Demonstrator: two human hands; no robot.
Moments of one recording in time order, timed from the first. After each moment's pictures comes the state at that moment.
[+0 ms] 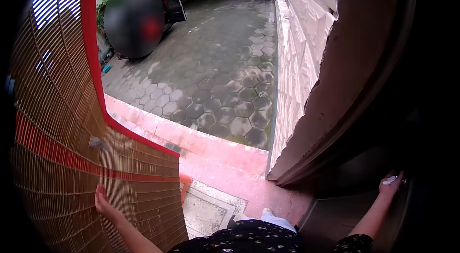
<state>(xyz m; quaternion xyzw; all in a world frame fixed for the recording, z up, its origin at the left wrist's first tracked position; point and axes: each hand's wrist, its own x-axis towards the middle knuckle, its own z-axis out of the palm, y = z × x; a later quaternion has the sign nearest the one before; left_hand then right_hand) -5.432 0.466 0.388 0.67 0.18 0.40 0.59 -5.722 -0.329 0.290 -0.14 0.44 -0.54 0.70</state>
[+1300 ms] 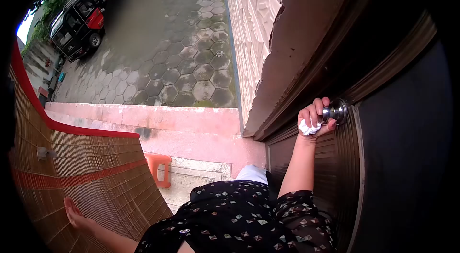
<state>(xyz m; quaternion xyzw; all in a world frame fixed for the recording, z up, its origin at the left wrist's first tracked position) -5.405 0.516 0.418 0.74 0.17 0.40 0.50 -5.519 -0.094 0.296 -0.16 -0.26 -0.39 0.87</state>
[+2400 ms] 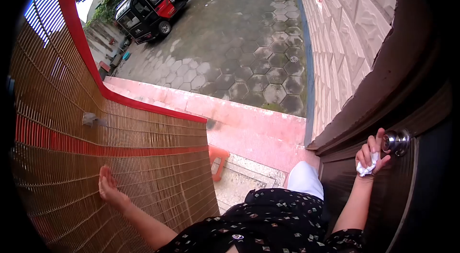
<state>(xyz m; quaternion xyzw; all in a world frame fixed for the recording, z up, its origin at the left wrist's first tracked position) -5.400 0.514 0.442 0.72 0.17 0.42 0.53 -5.524 -0.045 0.271 -0.17 -0.20 -0.27 0.93</state>
